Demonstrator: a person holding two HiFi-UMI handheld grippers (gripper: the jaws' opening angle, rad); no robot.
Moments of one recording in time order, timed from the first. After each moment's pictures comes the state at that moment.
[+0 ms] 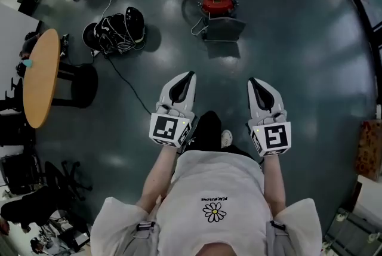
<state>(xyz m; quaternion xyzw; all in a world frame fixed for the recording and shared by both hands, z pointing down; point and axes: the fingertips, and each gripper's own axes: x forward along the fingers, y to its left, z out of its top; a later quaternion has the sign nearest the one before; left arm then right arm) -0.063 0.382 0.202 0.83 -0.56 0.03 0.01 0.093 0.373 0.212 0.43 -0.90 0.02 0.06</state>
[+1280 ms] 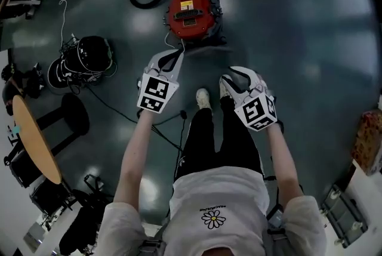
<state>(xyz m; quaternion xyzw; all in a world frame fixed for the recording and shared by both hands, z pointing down) -0.089 -0.148 0.482 0.85 -0.38 0.34 0.11 0.040 -0.080 0.494 0.24 -0.91 0.07 0.32</state>
